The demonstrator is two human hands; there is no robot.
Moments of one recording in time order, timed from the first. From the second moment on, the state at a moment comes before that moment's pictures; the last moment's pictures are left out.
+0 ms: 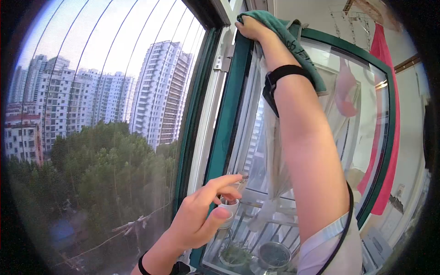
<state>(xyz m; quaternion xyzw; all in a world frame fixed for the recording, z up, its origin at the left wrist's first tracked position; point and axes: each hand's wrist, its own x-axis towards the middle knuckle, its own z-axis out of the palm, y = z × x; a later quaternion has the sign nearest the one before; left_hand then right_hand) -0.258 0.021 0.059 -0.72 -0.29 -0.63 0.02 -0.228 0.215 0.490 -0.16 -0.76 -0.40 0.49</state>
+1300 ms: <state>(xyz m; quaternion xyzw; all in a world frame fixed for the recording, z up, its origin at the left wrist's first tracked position) -0.120 0.050 0.032 -0.78 -0.21 -0.59 -0.02 0.108 0.220 0.540 -0.26 -0.66 -0.56 0.42</state>
